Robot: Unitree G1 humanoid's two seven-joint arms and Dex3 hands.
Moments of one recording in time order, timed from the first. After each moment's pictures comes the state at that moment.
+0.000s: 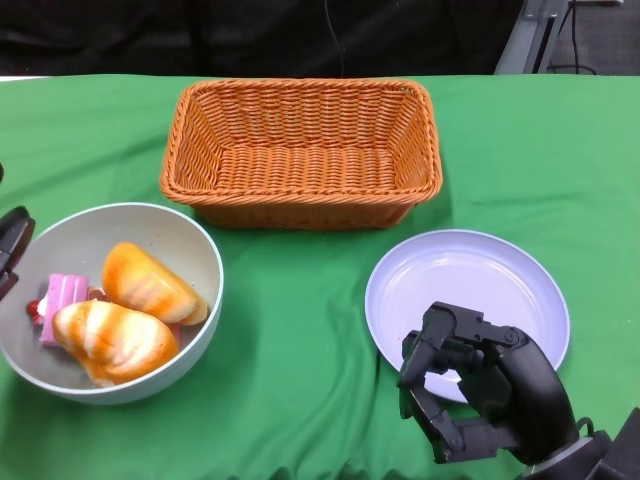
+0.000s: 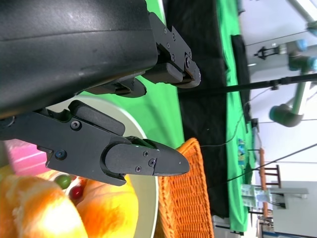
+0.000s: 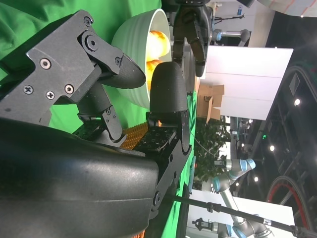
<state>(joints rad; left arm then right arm) -0.59 0.35 0.40 1.27 -0.21 -0.60 -0.41 -0.02 0.07 0.14 0.36 0.20 -0.67 0.48</state>
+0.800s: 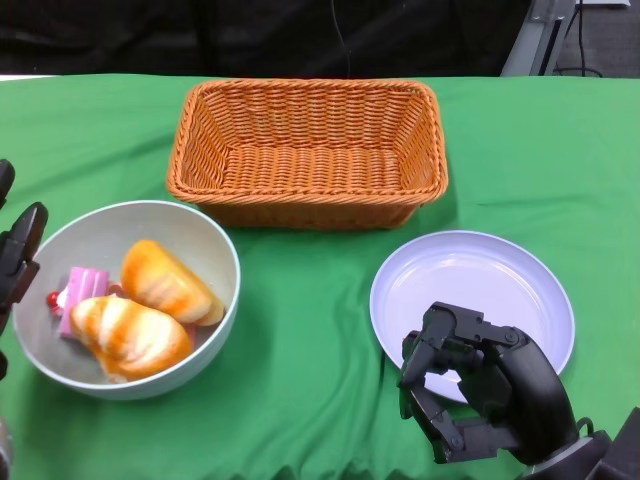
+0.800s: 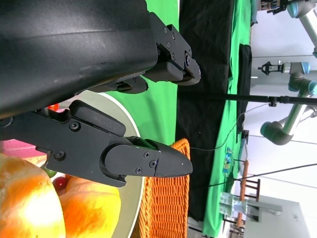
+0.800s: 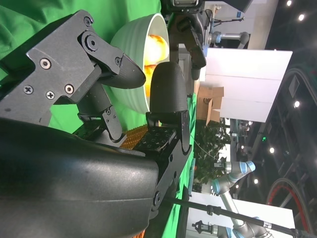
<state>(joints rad) -0.61 0.26 0.44 1.25 -0.29 -0.52 -0.39 -0.02 0.07 0.14 0.36 0.20 -0.66 0.49</state>
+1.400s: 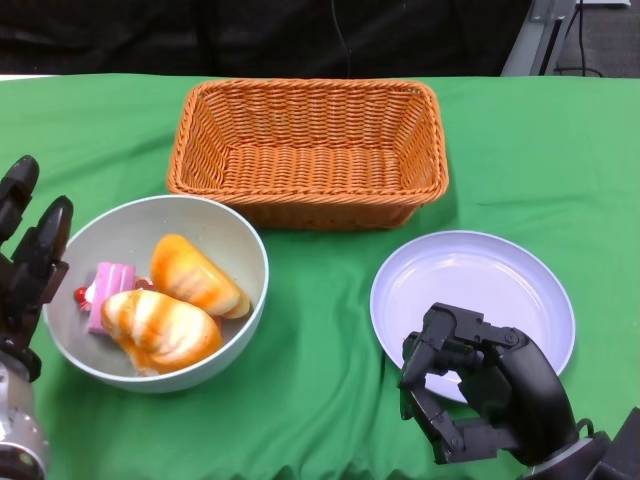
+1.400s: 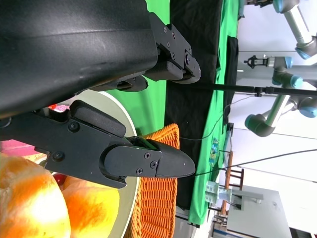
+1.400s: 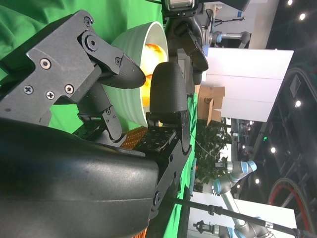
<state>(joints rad) -0.58 0.18 0.42 1.19 -0.31 -0.59 -0.38 -0.03 0.07 0.14 0.37 0.20 -0.66 0.49</state>
